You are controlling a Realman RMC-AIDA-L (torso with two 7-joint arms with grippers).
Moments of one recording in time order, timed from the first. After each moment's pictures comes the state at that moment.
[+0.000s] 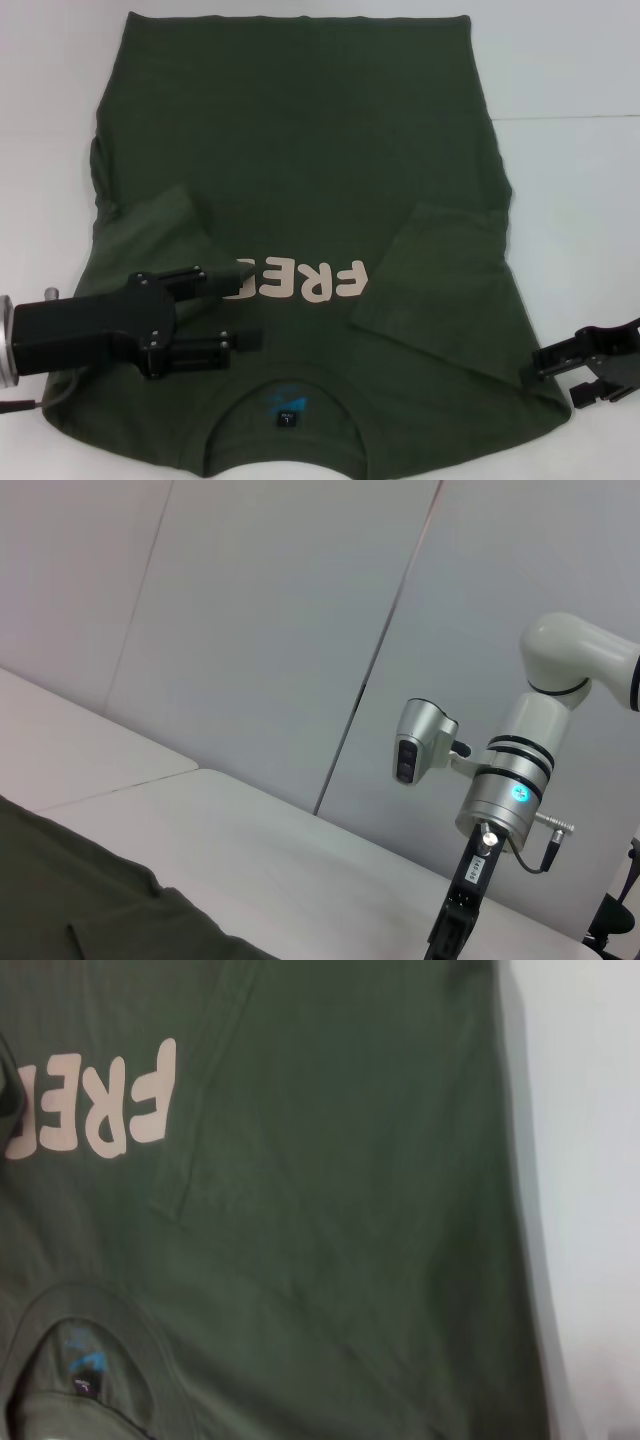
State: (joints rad) left arm -0.46 -2.12 0.59 0.79 2.01 1.82 -1.49; right arm 0.66 1.95 -0.81 -0.73 -2.55 -1.63 2.75
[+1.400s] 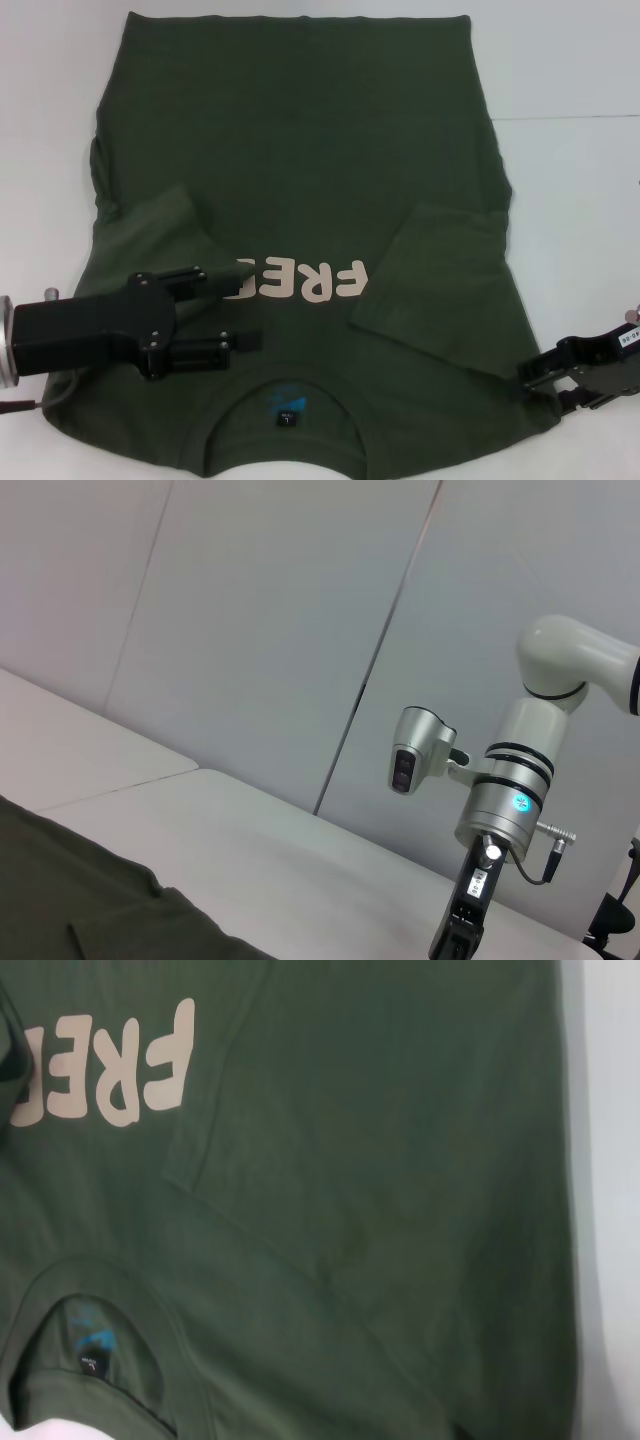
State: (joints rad) left arm -0.46 -2.12 0.59 0.79 2.01 1.82 -1.48; right arm 0.67 1.98 -0.81 -0.73 -2.57 -1.63 2.74
